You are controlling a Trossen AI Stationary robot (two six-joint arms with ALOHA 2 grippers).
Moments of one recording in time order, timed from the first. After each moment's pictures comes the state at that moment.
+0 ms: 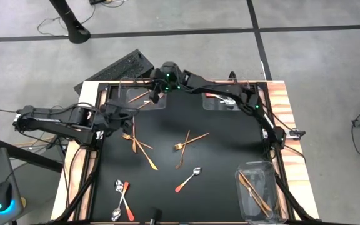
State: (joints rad) left arm -0.07 0.86 0.89 -1.02 -0.58 -0.97; right arm -0.40 2.32 2.11 -0.14 -0.19 0.04
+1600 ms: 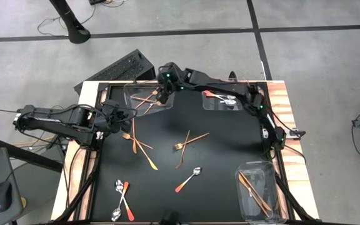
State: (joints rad) left arm -0.08 0.86 0.89 -1.12 -0.70 -1.04; right arm -0.38 2.23 2.13 -0.56 0.05 0.03
